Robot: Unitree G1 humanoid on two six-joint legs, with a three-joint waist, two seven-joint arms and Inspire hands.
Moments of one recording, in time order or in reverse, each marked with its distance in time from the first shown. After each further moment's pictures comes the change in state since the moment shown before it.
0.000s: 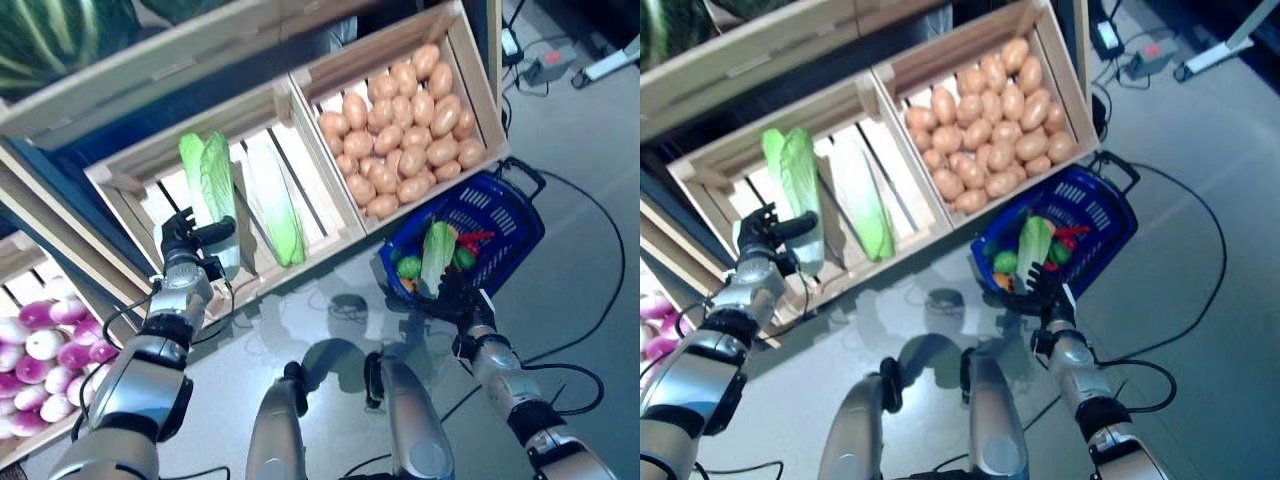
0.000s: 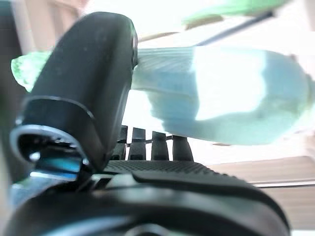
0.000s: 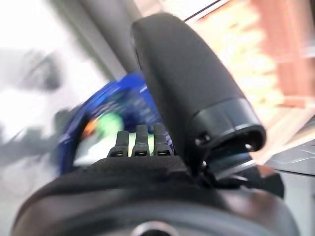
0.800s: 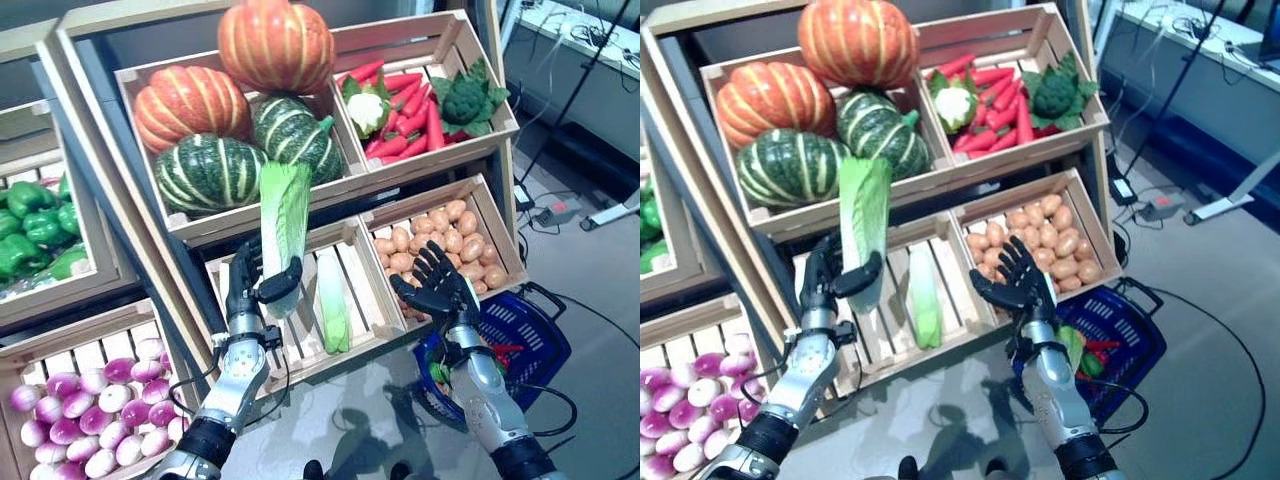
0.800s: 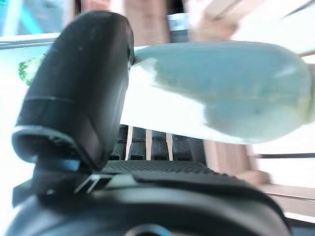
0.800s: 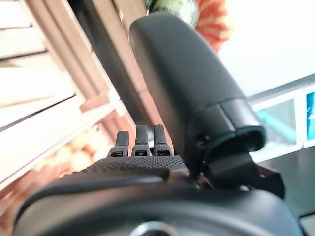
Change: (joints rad) left arm 0.501 -0.221 0.005 -0.664 0.450 -0.222 0.114; right arm 0.164 0.091 -0.053 -0.332 -0.010 -0.083 0.074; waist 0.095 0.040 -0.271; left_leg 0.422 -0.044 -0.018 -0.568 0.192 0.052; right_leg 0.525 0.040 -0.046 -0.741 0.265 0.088
